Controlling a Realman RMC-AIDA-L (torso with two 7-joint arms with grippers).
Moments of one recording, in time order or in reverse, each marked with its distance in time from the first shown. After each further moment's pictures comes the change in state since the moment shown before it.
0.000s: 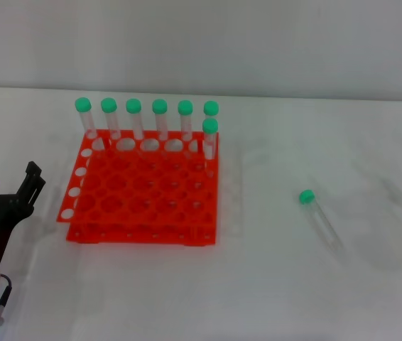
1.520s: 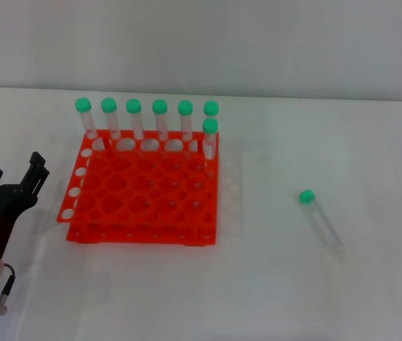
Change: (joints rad) left arm -0.027 0.003 -0.004 0.003 -0.001 0.004 0.000; right arm -0.089 0.007 0.577 0.462 0.012 0.053 -0.747
